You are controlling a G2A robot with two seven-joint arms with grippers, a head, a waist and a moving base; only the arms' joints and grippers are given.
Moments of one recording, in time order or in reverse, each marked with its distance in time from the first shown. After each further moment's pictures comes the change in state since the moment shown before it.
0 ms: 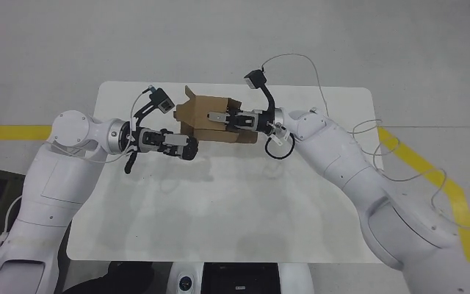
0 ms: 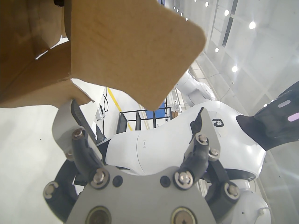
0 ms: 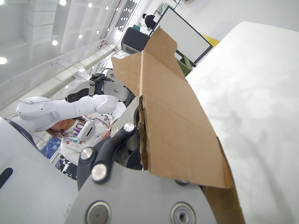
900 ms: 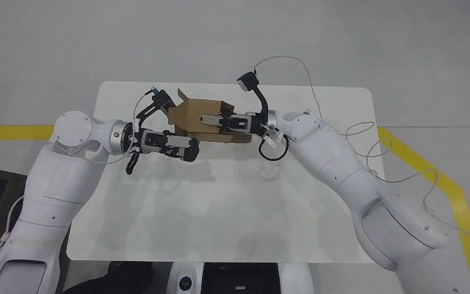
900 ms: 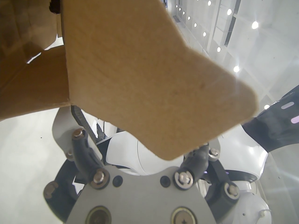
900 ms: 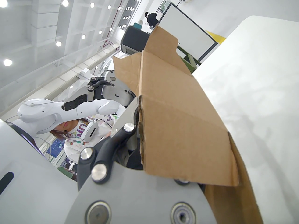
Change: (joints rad) left arm 0.001 -0.006 0.004 0.000 0.023 0.007 0.001; right arm -0.016 -0.032 0.023 0.004 -0.002 0.029 0.027
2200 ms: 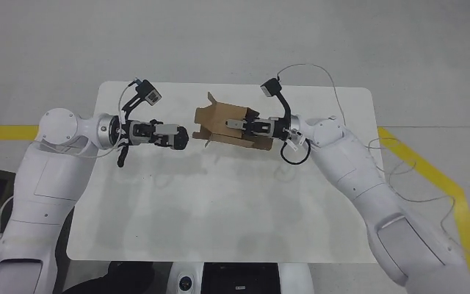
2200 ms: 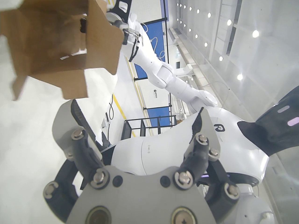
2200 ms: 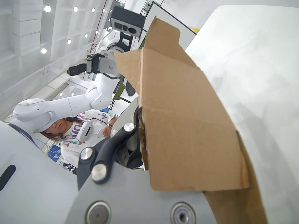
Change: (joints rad) left arm -0.007 0.008 -0.077 0.058 0.034 -0.034 0.029; right arm -0.168 0.129 0.308 -0.164 -0.183 0.144 0.142
